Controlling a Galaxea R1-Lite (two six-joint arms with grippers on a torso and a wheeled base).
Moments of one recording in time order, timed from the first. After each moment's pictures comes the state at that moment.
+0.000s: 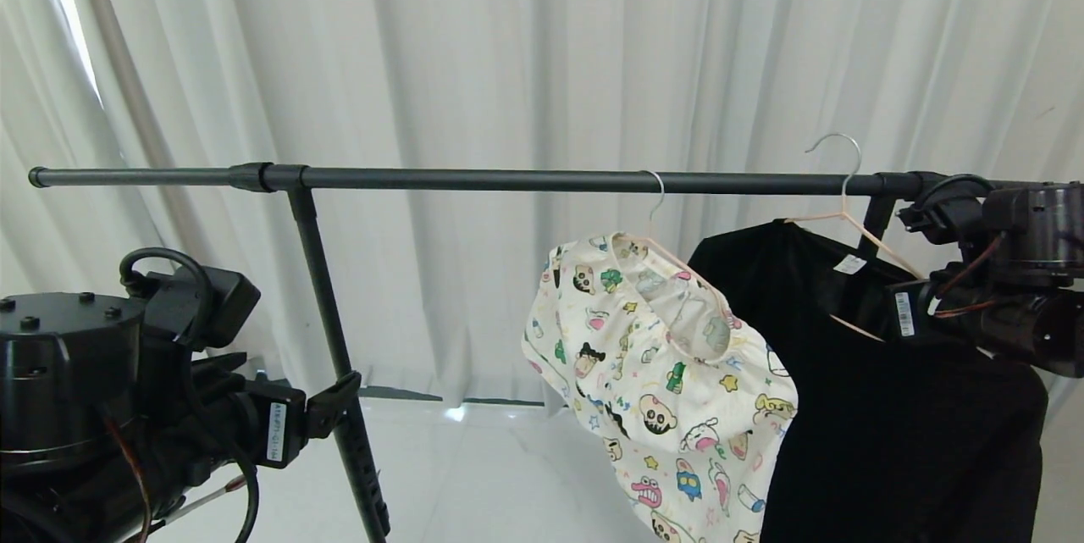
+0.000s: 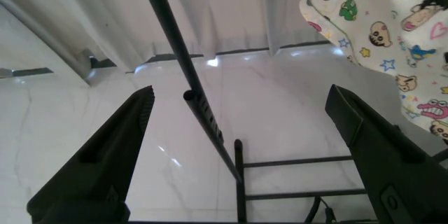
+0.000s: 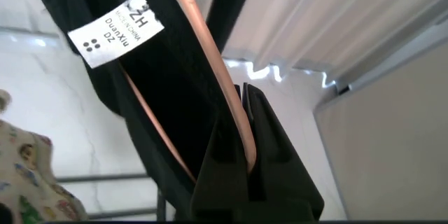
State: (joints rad) left arm -0.38 1.27 -0.46 -0.33 0.30 0.04; right arm 0.24 1.60 -0.81 -0.33 -0.34 -0.07
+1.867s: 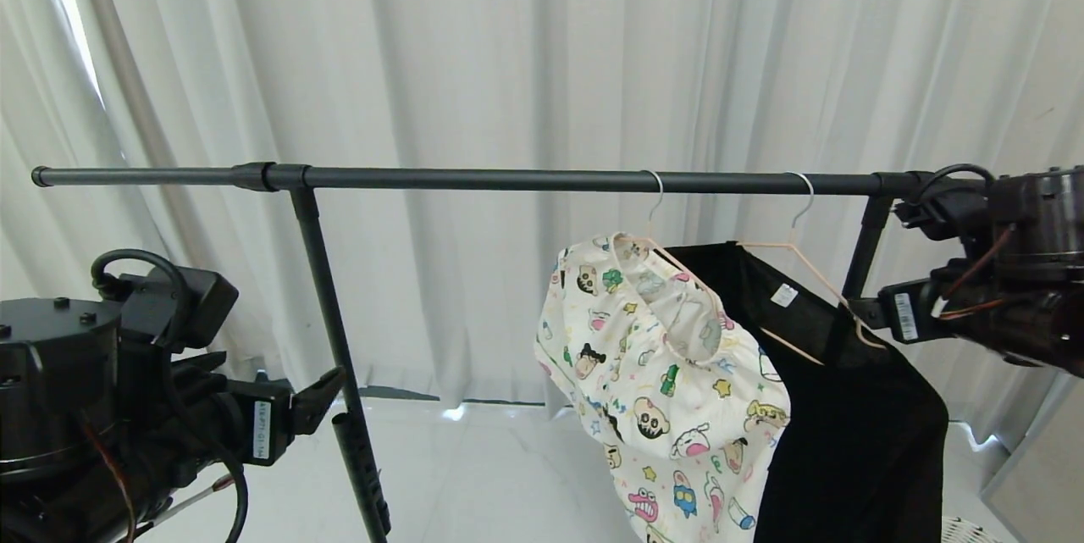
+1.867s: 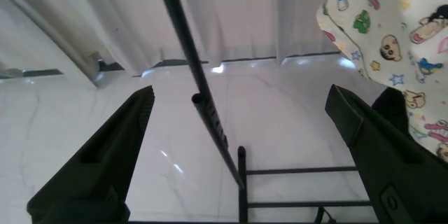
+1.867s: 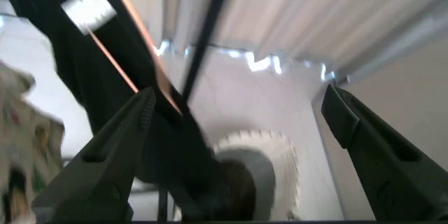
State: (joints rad) left arm -0.36 1.25 -0.43 -0.36 0.34 0.04; right arm 0.32 1.51 -0.86 -0.15 -0.39 -0.05
